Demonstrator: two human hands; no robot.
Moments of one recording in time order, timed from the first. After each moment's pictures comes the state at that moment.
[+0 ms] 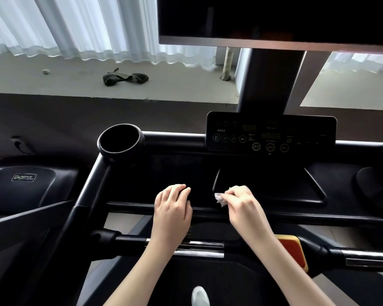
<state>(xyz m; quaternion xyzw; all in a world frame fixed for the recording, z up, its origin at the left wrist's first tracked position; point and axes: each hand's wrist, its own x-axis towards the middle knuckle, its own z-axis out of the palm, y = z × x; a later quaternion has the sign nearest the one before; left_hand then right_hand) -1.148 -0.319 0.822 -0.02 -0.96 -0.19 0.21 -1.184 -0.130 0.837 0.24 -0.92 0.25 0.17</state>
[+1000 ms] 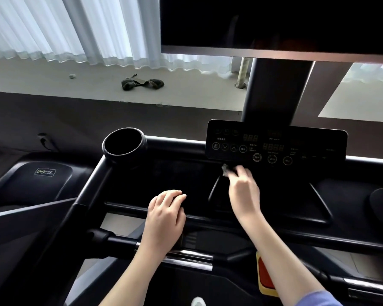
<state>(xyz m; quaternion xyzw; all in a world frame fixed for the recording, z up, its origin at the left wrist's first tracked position) -1.148 -0.317 0.825 0.01 -0.96 -0.18 0.19 -1.261 -0.135 0.834 0.16 -0.93 0.22 0.26</state>
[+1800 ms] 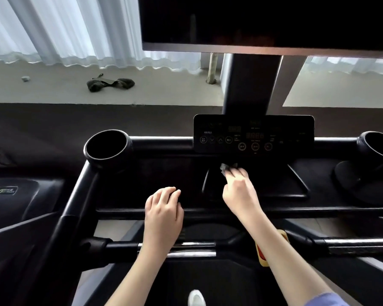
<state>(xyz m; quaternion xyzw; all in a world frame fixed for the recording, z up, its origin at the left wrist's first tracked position) -1.148 -0.317 0.825 0.00 -0.96 -0.18 0.20 -1.225 -0.127 0.839 0.09 -0.96 0.22 0.16</state>
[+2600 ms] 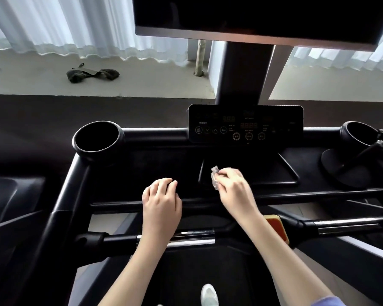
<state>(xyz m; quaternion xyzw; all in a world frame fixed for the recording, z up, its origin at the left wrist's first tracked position) -1.150 -0.318 0.823 -0.01 -0.96 -0.19 0.21 -1.190 -0.127 0.846 0.16 -0.94 0.24 0.21</state>
